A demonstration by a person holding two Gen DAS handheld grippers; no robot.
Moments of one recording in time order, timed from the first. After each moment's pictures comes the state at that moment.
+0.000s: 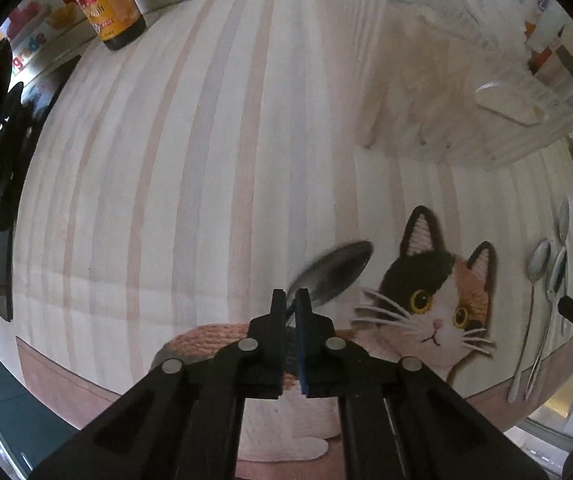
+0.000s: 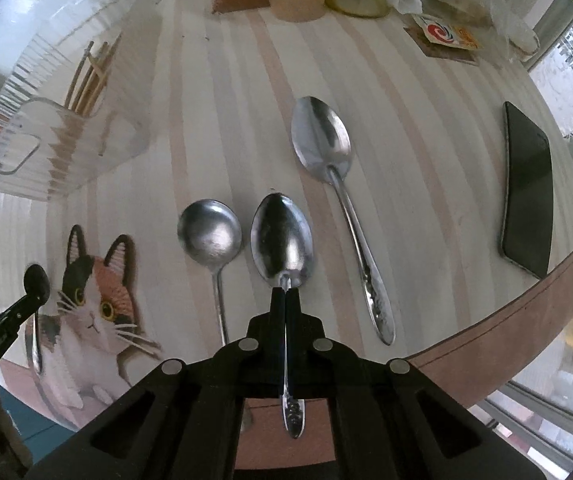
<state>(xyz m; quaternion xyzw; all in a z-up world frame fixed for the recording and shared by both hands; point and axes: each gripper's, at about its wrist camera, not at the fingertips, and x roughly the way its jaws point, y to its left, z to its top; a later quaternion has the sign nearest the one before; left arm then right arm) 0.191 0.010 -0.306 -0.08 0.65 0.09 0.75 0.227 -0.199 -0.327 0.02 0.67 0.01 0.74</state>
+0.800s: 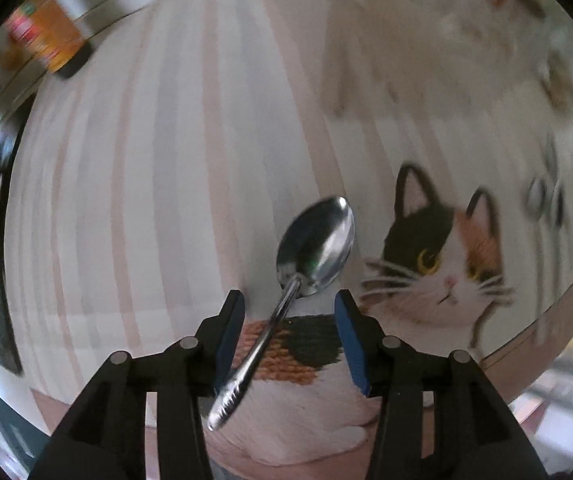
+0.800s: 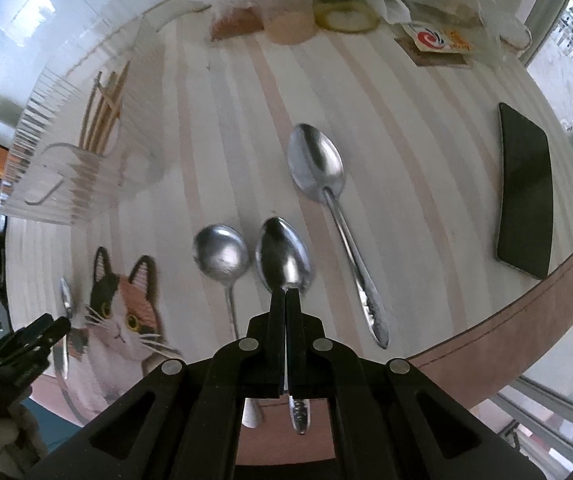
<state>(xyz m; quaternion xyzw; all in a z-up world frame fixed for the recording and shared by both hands) 0.175 0.012 -0.316 0.00 0.68 0.01 0.74 0.228 -0.213 -0.315 0.06 0.66 0.01 0.74</state>
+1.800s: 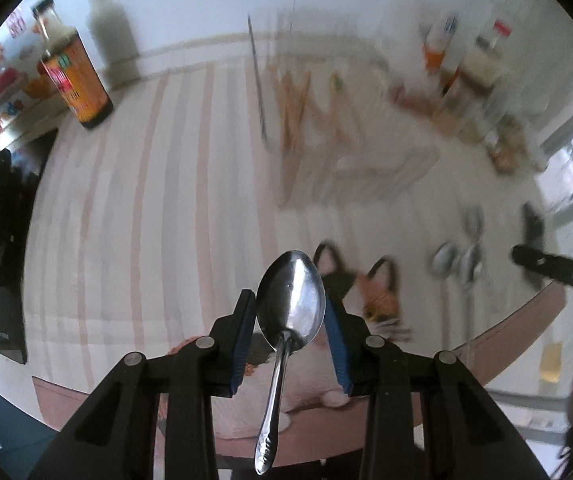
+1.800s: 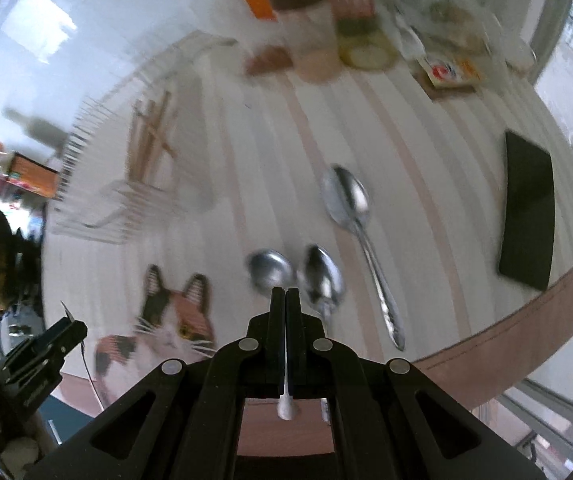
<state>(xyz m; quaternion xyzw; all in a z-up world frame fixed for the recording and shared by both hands) 0.160 -0.002 -0.186 -0.07 0.59 0.00 0.80 0.230 -0.204 -0.256 0.10 0.62 0.07 0.77</state>
